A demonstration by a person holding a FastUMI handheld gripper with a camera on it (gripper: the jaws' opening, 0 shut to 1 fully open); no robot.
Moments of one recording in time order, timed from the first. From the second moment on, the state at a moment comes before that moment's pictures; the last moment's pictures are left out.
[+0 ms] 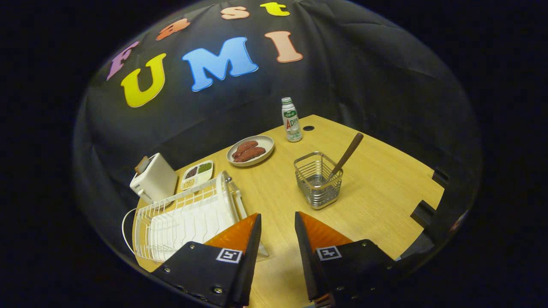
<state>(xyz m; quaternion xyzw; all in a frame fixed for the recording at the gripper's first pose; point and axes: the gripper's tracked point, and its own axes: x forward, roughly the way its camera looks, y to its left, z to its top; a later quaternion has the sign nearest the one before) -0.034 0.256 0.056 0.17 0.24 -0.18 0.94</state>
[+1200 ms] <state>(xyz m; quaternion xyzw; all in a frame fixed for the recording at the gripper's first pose) 0.050 0.110 0.040 0.27 0.20 -0.28 0.90</state>
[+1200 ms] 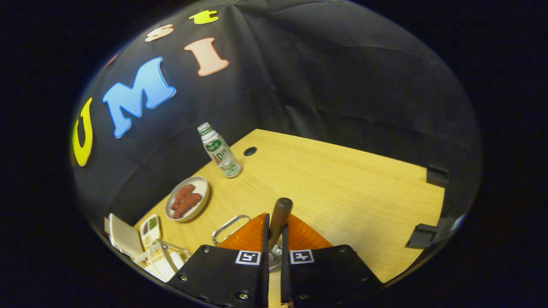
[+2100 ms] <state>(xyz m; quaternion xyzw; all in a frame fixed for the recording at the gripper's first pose) 0.058 0.149 0.126 0.07 0.17 -0.23 0.96</state>
